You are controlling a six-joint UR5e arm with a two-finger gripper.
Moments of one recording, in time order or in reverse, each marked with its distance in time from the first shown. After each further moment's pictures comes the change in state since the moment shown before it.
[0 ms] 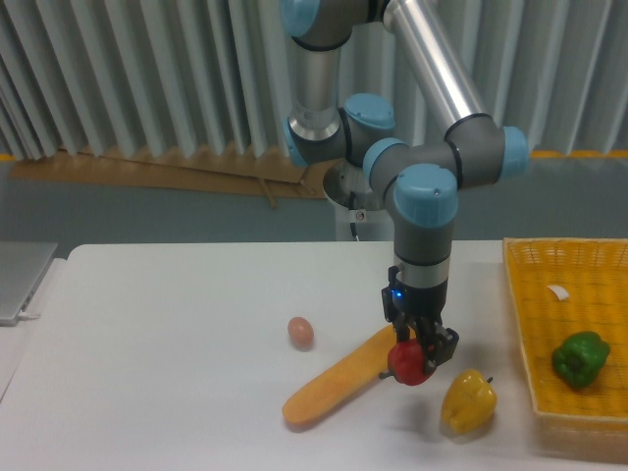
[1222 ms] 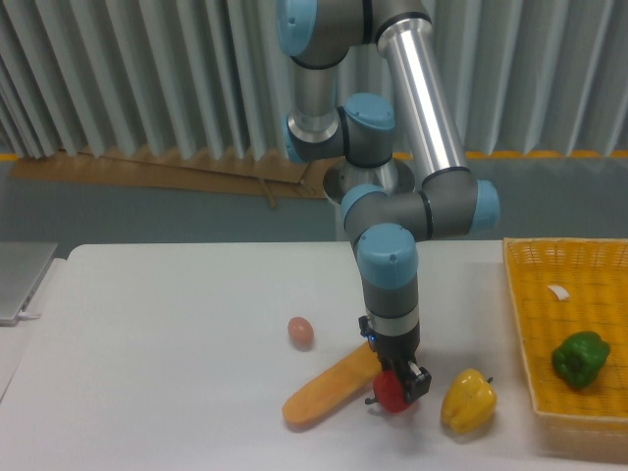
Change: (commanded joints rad) arm -0.054 -0.135 0.021 0.049 0.089 -0.009
